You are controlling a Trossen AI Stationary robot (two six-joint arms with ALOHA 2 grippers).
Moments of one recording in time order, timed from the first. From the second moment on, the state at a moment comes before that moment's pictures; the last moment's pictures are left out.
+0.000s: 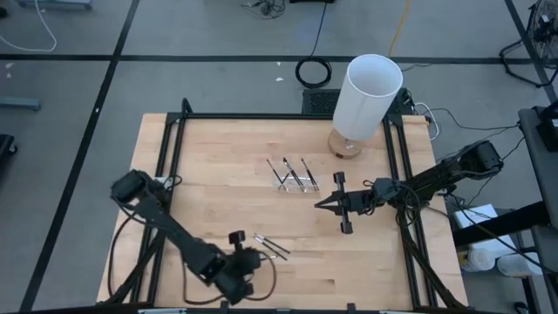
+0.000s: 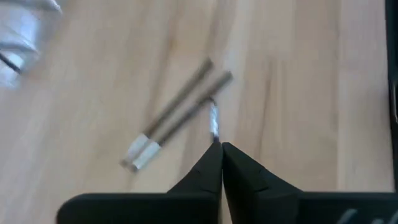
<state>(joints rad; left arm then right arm) -0.72 1.89 1.37 -0.64 -0.52 -0.77 0.23 1.27 0.28 1.11 0.05 -0.28</state>
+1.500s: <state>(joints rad) -0.52 2.12 1.46 -0.64 -0.08 -0.74 0.26 0.93 0.28 0.68 0.02 -0.29</state>
